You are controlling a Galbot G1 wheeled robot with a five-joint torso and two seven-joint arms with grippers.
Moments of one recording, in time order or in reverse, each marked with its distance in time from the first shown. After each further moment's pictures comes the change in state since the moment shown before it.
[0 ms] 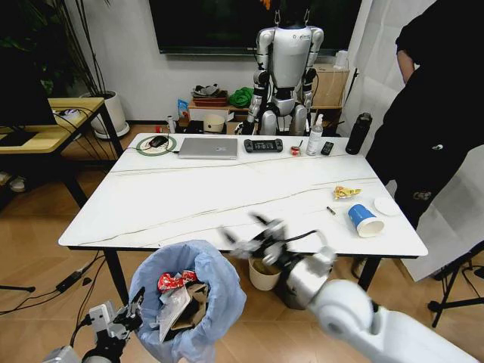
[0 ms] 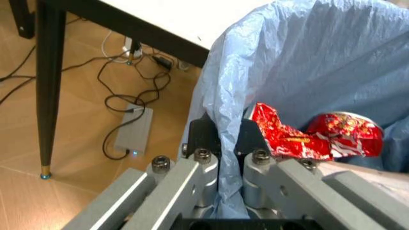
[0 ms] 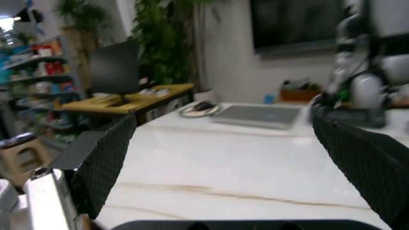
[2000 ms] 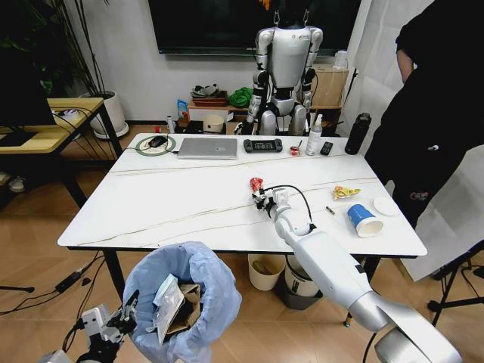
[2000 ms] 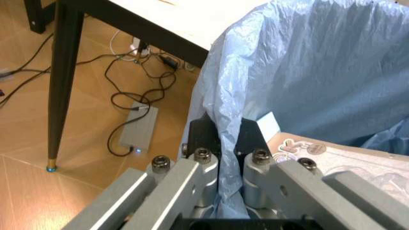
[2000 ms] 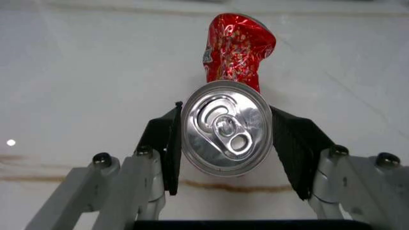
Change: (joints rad) left arm 0.032 0.002 -0.043 -0.038 -0.080 0.016 -0.027; right arm 0.666 0.492 -0.221 -0.834 -0.135 -0.482 0.104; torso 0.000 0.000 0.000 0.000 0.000
